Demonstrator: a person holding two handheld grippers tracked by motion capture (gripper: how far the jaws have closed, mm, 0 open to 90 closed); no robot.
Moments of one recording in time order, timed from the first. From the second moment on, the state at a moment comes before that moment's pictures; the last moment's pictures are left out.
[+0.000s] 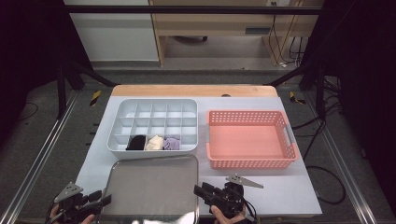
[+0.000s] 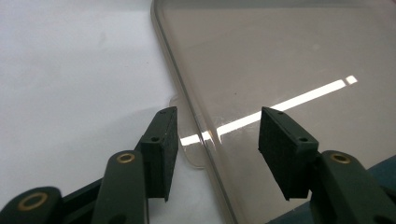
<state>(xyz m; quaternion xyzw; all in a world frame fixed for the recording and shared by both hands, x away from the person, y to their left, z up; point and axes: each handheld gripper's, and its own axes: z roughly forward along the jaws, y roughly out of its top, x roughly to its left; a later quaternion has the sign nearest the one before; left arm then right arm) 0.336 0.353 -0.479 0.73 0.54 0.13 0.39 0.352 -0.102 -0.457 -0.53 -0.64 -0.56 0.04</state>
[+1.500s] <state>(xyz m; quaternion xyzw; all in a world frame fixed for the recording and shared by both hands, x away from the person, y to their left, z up) 0.341 0.359 -0.480 0.72 0.53 0.06 0.44 0.371 -0.088 -0.465 -0.47 -0.73 -0.49 0.06</state>
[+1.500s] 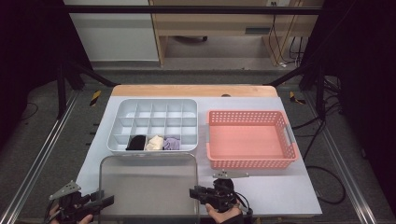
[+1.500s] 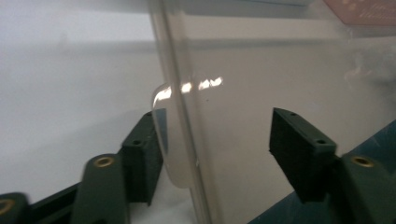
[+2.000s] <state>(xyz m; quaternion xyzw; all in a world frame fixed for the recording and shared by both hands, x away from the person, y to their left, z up) 0.333 0.363 -0.467 0.70 0.52 0.09 0.47 0.369 -0.087 -0.453 -0.47 -0.73 -0.49 0.04</state>
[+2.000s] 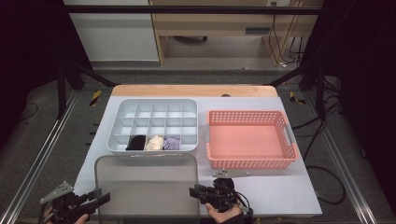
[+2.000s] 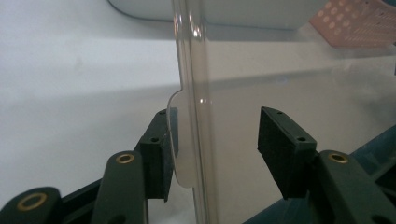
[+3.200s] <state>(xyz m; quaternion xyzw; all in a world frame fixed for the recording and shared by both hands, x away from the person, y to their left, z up) 0.407 0.341 -0.386 0.67 0.48 0.16 0.55 0.428 -0.105 -0.377 -0.45 -0.70 -0.56 -0.06</state>
